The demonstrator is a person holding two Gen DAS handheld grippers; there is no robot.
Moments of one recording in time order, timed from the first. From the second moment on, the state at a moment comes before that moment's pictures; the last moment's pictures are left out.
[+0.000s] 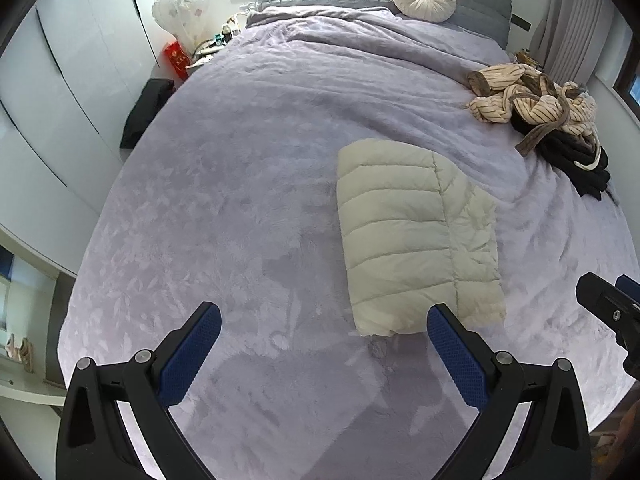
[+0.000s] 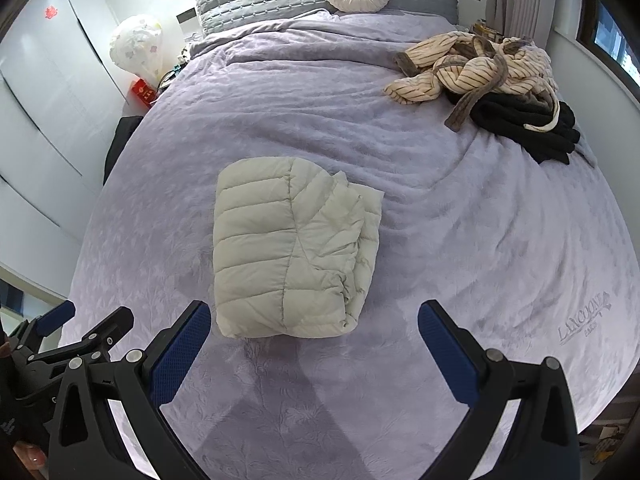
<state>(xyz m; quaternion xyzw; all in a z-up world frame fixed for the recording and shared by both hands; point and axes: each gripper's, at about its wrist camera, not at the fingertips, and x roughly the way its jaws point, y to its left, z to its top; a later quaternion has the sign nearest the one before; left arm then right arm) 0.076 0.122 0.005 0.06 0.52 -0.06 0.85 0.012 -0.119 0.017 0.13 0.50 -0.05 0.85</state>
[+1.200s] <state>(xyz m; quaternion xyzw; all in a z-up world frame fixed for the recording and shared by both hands) 0.074 0.123 0.004 0.08 0.51 -0.04 0.86 0.012 -0.115 0.019 0.12 0.50 -0.05 0.86</state>
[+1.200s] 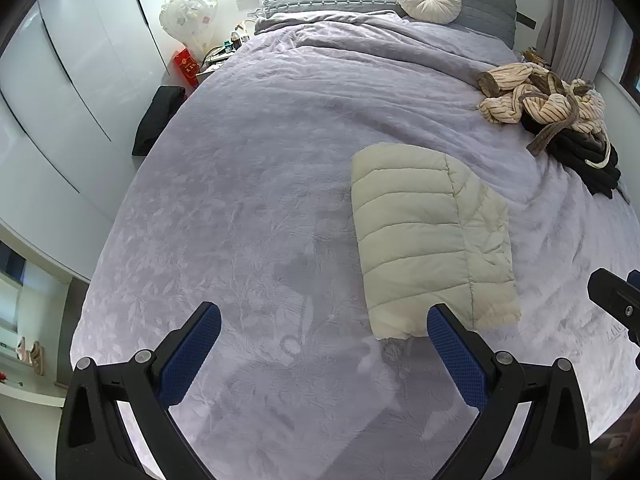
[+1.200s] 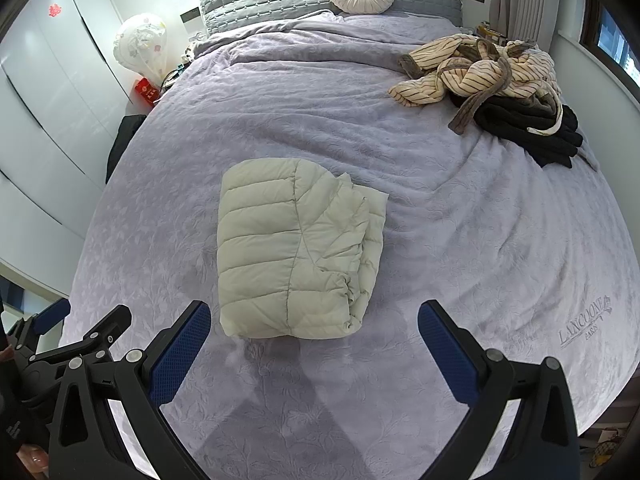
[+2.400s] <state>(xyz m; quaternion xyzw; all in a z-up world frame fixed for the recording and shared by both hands) 0.075 0.127 -0.002 0.08 0.51 -0.03 0.85 0.016 -0.117 0.020 0.12 0.50 -0.05 0.86</state>
